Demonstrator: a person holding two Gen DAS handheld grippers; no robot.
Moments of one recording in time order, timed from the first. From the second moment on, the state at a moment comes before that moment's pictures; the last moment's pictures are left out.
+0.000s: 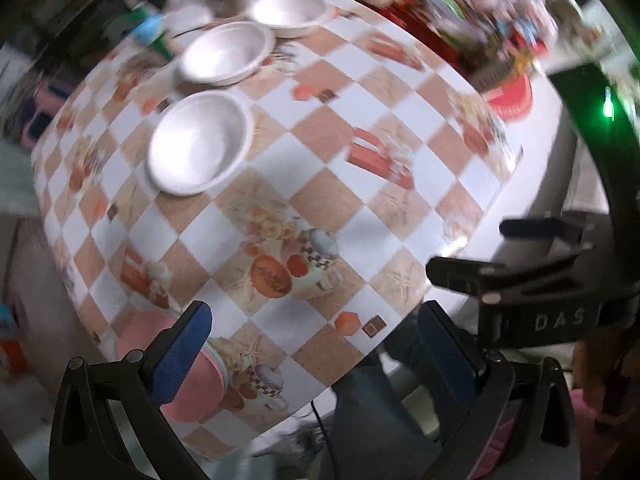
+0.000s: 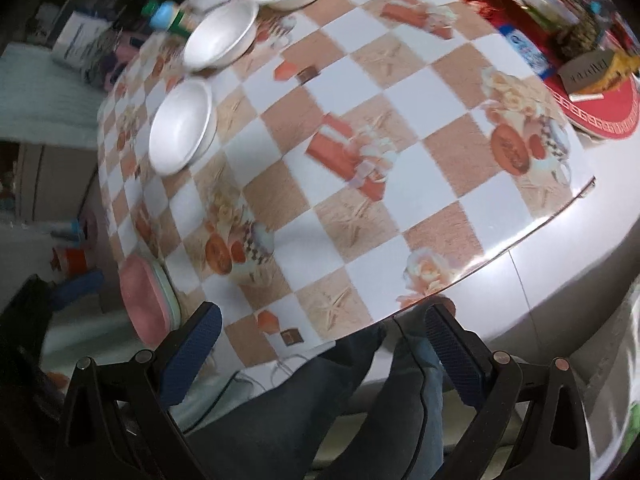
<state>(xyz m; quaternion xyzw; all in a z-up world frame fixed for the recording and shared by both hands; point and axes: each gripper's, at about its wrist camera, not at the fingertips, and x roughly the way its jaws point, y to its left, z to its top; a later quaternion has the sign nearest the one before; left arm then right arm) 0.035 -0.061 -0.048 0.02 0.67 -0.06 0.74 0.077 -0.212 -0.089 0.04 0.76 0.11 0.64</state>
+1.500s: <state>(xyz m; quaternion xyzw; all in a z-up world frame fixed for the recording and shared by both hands) 0.154 0.103 -0.137 -0.16 0.67 0.20 0.70 0.235 -0.115 -0.175 -0.08 0.79 0.15 0.58</state>
